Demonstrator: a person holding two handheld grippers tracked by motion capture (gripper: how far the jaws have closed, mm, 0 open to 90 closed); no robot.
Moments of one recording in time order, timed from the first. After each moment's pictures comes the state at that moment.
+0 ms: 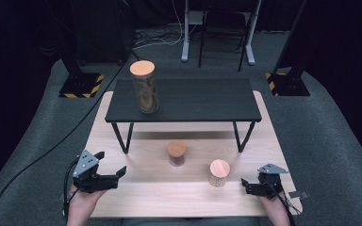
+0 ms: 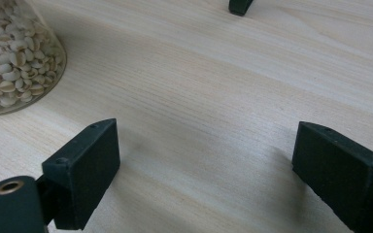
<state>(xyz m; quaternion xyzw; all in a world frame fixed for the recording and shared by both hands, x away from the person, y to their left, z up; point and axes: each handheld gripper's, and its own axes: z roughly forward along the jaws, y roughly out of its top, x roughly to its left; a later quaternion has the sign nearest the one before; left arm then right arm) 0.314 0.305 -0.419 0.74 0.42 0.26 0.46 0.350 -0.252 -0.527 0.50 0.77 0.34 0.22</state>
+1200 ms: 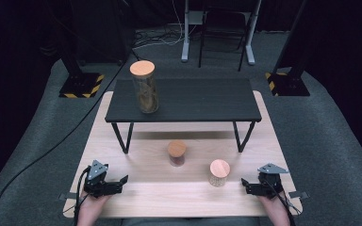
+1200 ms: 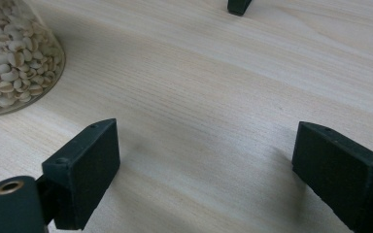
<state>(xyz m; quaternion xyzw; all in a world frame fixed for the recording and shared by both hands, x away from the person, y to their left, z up) 0.339 0.318 -0.511 0.76 0.47 0.22 0.40 0.350 -0.252 -0.527 0.50 0.77 0.34 0.22</state>
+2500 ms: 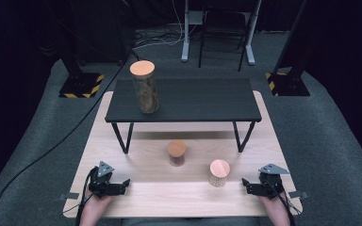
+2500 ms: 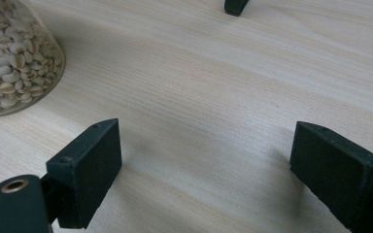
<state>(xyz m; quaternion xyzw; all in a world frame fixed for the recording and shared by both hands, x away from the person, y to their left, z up) 0.350 0.312 -0.529 0.78 0.48 0.20 0.33 0.348 -0.255 -0.526 0.50 0.77 0.34 0.22</state>
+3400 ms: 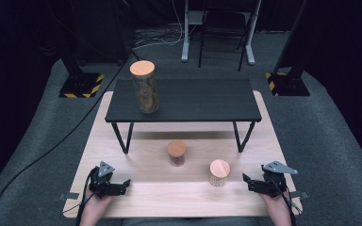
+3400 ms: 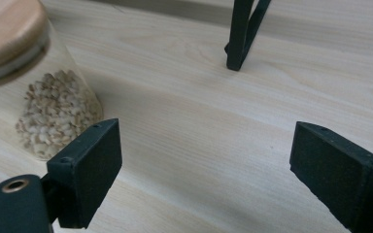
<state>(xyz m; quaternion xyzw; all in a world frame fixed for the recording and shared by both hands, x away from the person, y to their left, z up) 0.349 0.310 -0.529 0.78 0.48 0.20 0.33 0.340 -0.251 -0.496 0.50 0.74 0.40 0.23</state>
